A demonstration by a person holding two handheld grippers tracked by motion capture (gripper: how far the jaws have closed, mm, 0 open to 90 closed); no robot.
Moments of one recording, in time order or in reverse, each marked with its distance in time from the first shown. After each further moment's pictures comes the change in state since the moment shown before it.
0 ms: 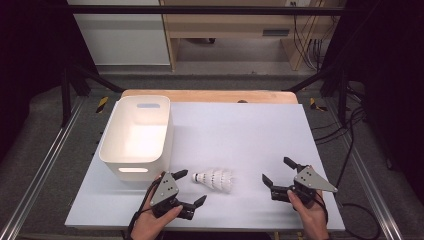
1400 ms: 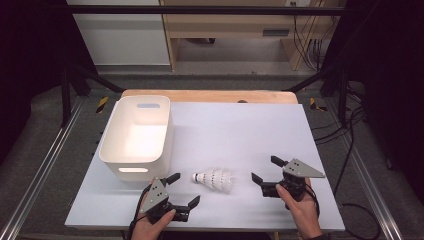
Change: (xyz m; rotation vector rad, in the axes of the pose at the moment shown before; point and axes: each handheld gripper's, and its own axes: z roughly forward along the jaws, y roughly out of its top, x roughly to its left) left arm 0.000 -0.029 -0.013 -0.123 0.070 -0.095; right arm 0.011 0.019 0.021 0.106 0.109 0.090
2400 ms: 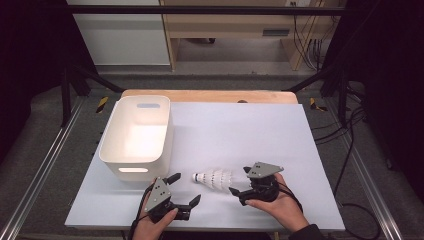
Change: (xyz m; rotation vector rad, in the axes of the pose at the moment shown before) left arm 0.001 -0.005 0.006 0.037 0.029 0.012; right arm 0.044 0.002 0.049 0.321 0.149 -0.173
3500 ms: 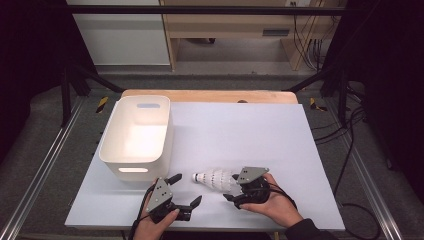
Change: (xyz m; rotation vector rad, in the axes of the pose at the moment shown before) left arm -0.002 -0.001 0.003 0.014 -0.010 0.007; right arm 0.009 -0.001 0.024 0.099 0.120 -0.133
